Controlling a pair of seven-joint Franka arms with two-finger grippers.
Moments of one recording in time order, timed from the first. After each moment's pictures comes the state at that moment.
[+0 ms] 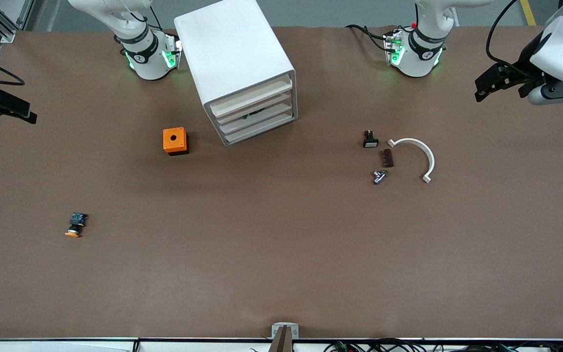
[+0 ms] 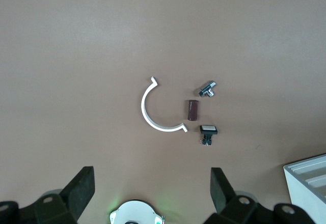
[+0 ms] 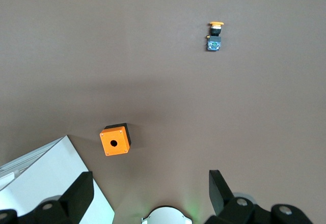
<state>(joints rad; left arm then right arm) -0.05 -0.16 -0.10 -1.69 -0.02 1.47 -0.23 0.02 0.04 -0.09 -1.43 0.04 1.35 -0.02</state>
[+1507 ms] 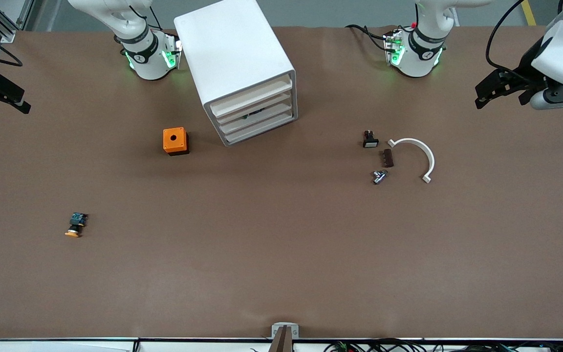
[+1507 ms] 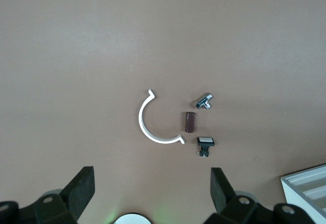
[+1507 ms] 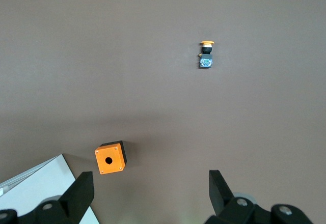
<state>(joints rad) -0.05 -0.14 -0.10 -1.68 -0.02 1.52 -0.23 0.03 -0.15 -0.11 -1.67 0.01 1.54 -0.02</state>
